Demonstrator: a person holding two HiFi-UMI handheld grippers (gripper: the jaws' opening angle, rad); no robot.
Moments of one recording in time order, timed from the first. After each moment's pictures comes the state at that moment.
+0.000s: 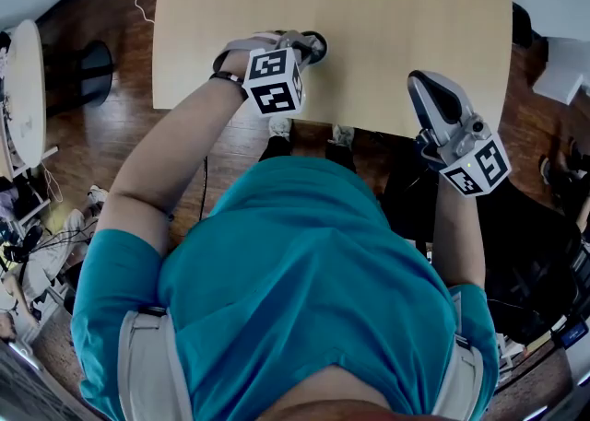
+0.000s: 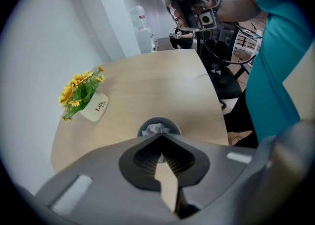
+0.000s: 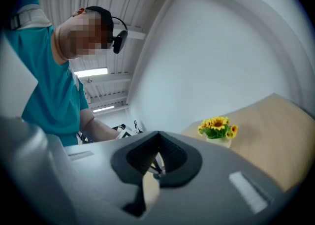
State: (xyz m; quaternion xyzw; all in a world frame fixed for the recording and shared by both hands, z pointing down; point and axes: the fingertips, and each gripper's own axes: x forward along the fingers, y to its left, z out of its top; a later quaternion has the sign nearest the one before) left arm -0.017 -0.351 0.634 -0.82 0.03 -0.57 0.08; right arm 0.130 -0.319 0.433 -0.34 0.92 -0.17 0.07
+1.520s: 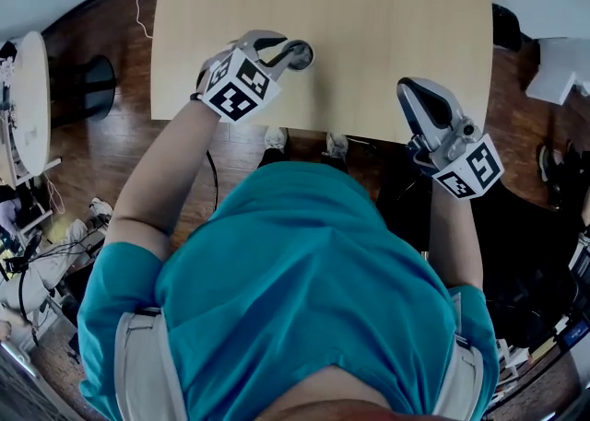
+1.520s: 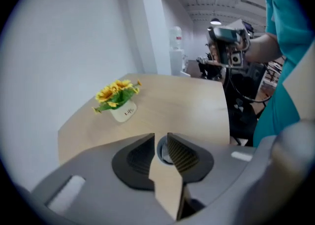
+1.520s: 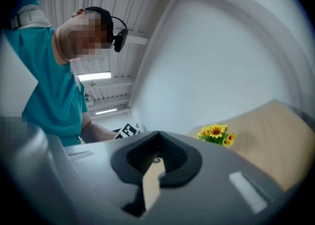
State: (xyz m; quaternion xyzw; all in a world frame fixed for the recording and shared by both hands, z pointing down) left arm -0.008 -0.378 0.562 -0.87 0.18 -0.46 -0.02; right arm 0.159 -0.305 0.412 -0.33 0.93 -0.15 0.09
